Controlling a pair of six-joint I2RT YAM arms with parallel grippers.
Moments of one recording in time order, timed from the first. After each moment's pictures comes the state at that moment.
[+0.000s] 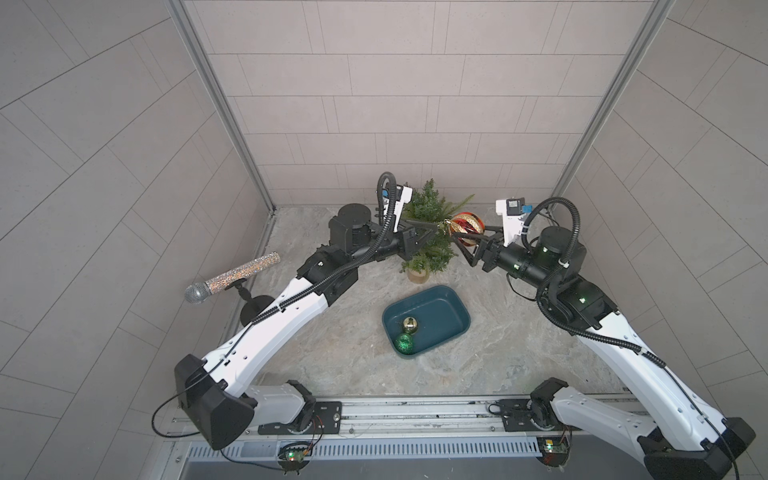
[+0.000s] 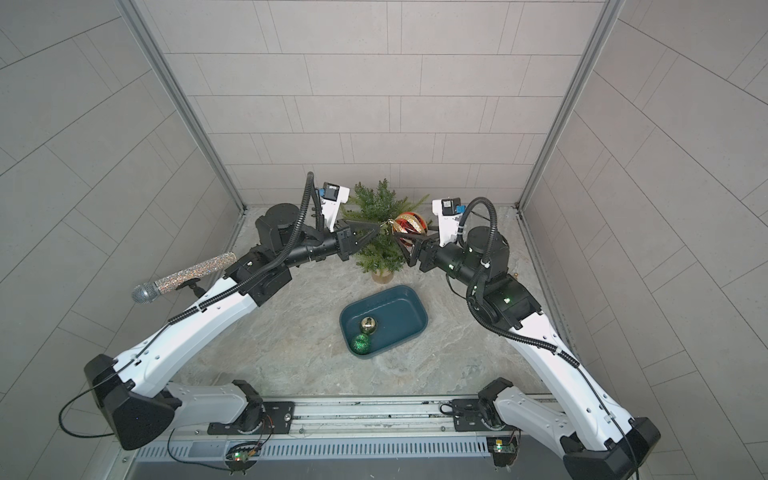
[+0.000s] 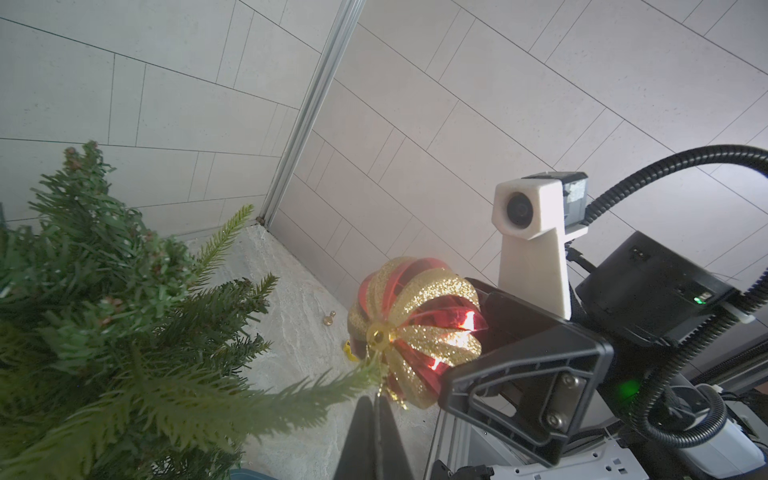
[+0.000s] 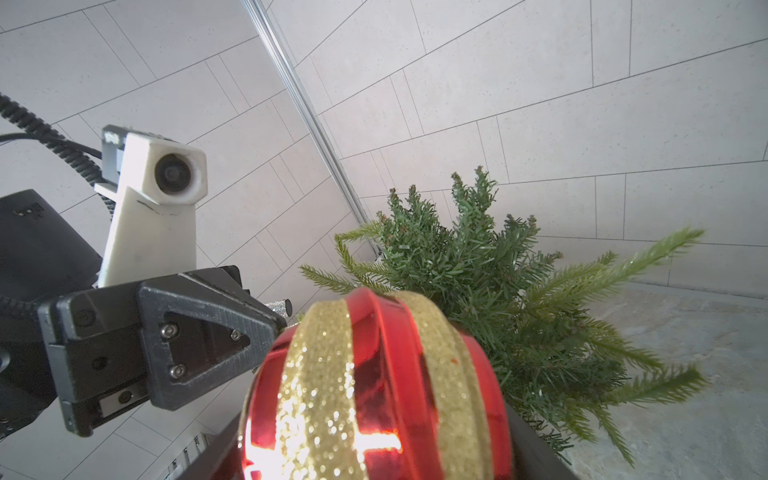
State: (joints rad) left arm -0.65 1.30 1.32 -0.09 0.48 -0.50; right arm 0.46 0.98 1.11 -0.20 -0.29 0.42
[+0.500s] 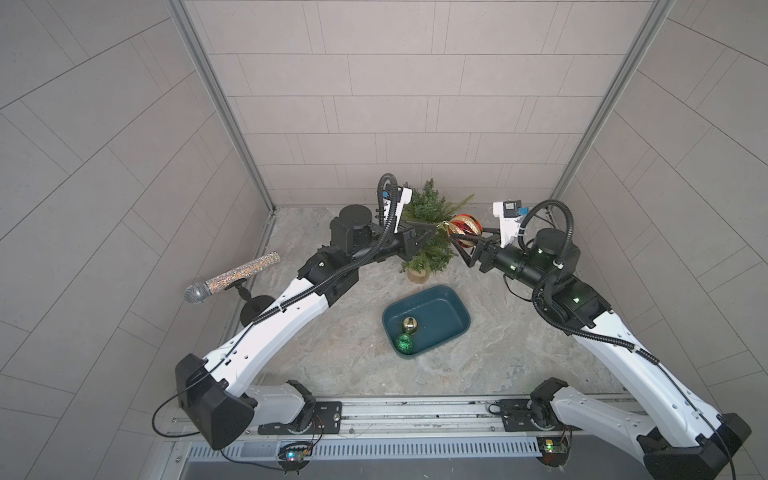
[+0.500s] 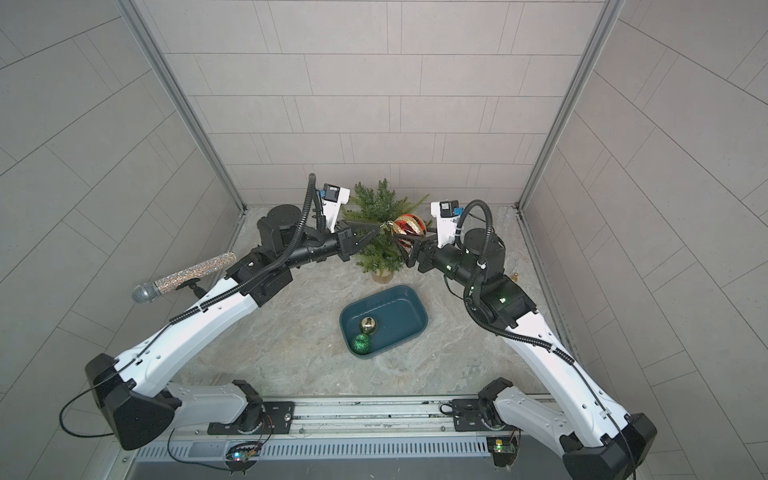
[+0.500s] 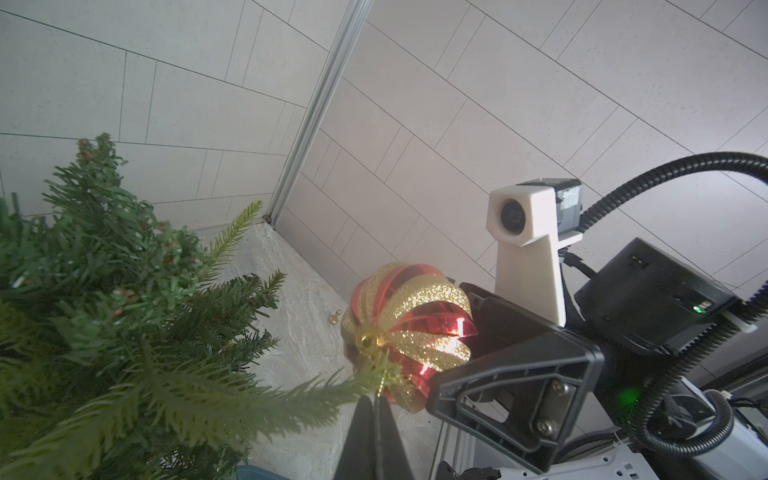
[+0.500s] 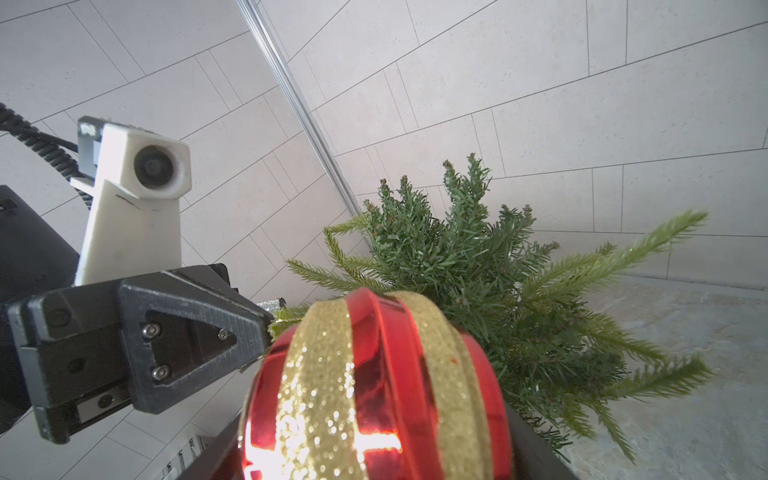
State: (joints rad) left arm -0.65 1.30 1.31 -0.09 0.47 -0.50; right arm 0.46 0.99 1.07 -0.15 -0.28 0.43
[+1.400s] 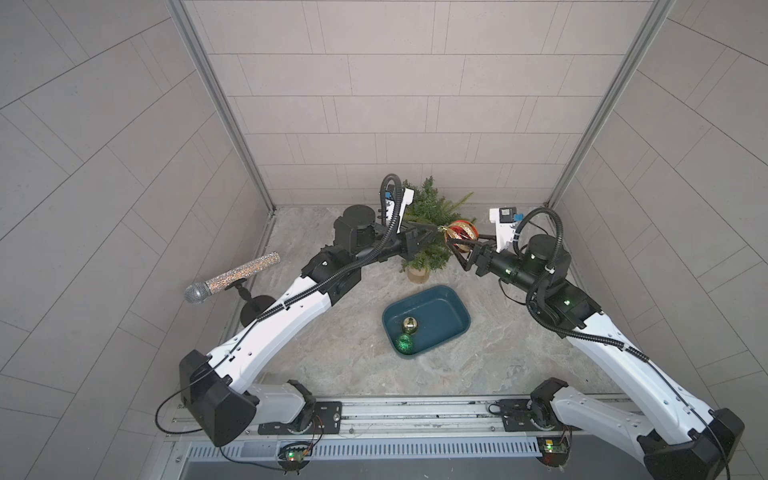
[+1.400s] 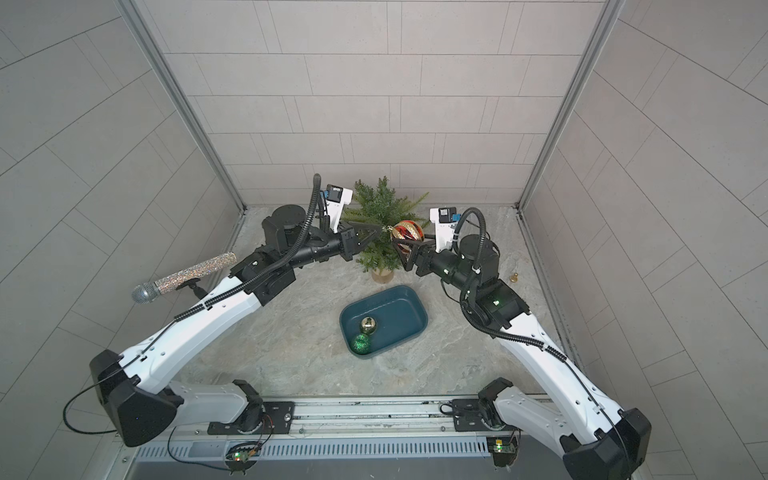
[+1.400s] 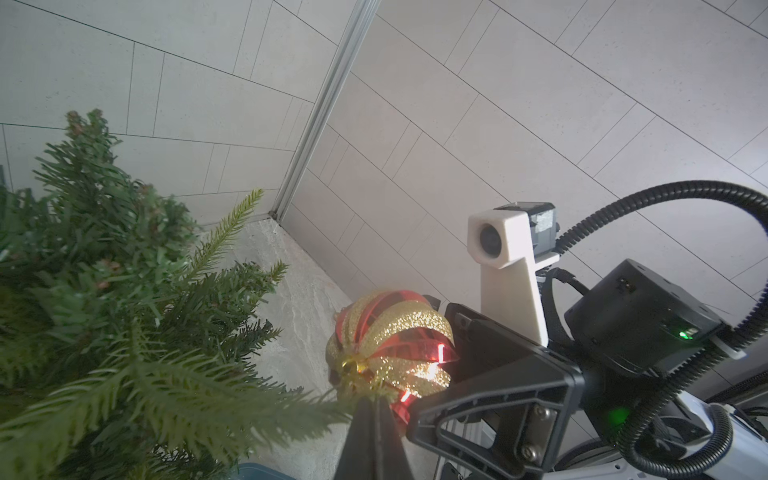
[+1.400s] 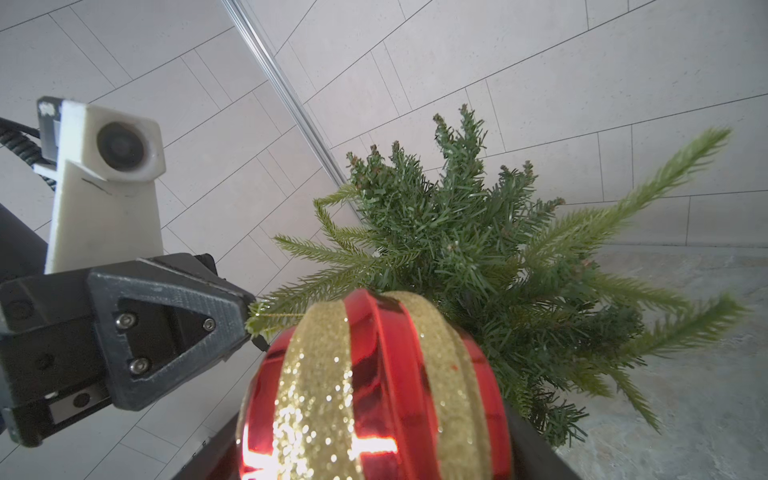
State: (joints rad) left arm -0.65 1.32 1.31 -0.09 0.44 -0.50; right arm 0.46 0.99 0.98 -0.08 -0.28 0.50
